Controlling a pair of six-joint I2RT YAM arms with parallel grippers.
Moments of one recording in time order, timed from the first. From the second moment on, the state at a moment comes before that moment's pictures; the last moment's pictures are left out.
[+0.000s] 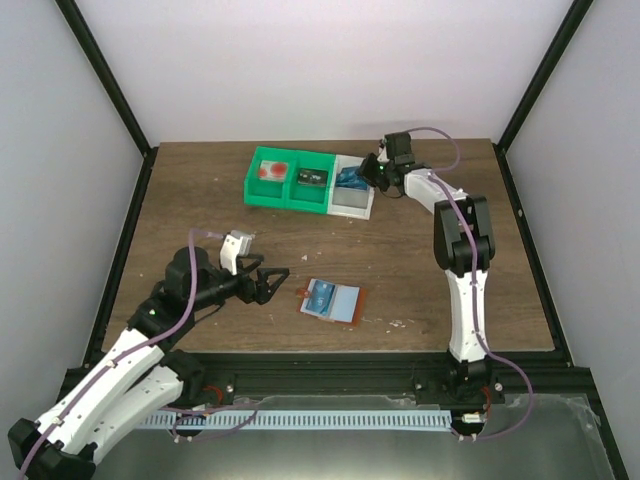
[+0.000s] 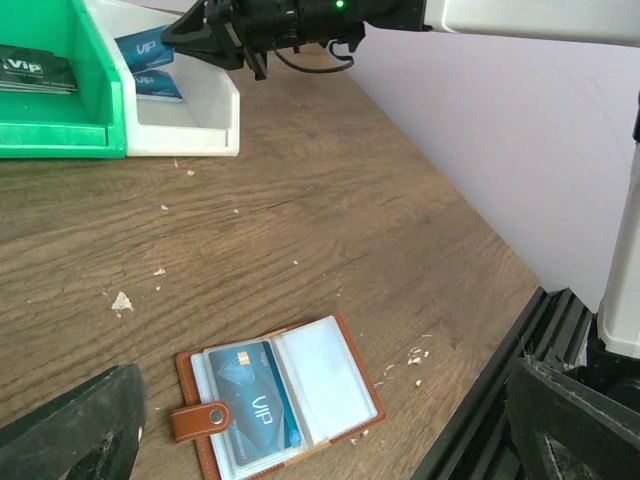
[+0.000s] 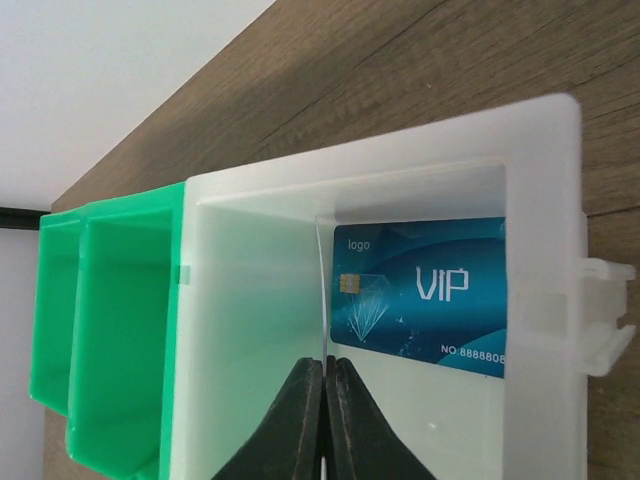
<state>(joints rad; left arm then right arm) -0.57 0.65 0.58 -0.28 0.37 -0.40 0.23 2.25 1.76 -0.21 -0.40 0.72</state>
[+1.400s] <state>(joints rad) -0.57 0.70 0.58 -0.28 0.34 -0.40 0.23 2.12 1.79 -0.27 -0.38 0.74</state>
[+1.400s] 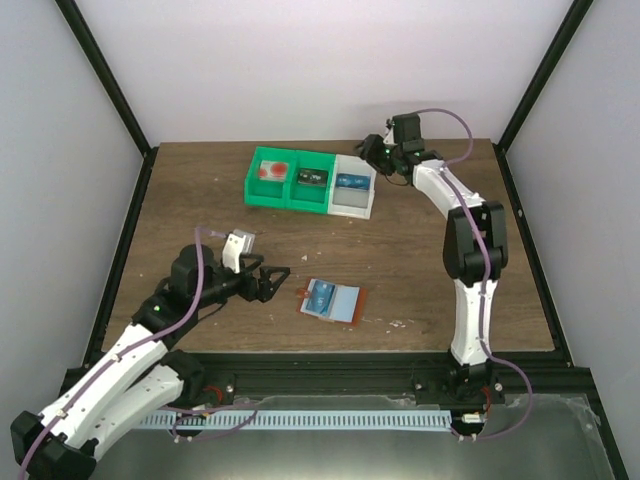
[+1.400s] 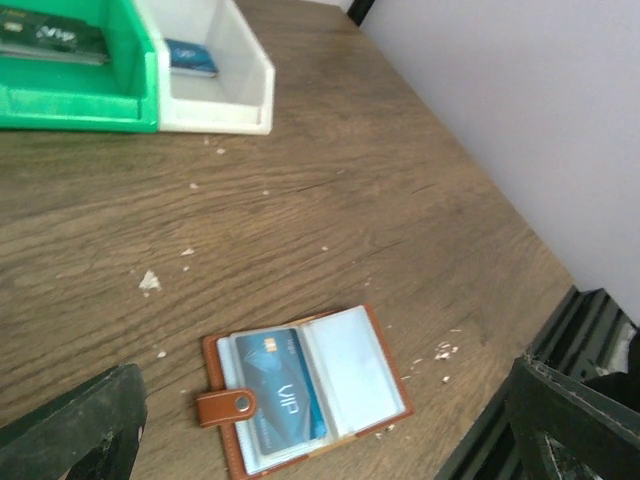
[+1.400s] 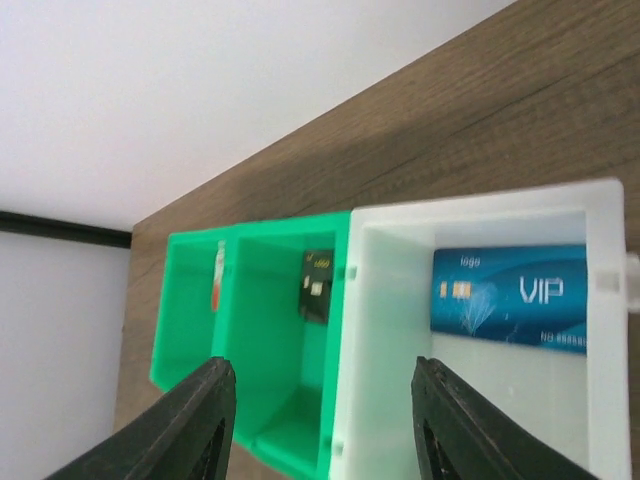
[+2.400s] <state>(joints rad) -0.57 1.22 0.44 0.06 0.56 -0.64 0.60 1.26 0.62 -0.14 -0.47 0.84</state>
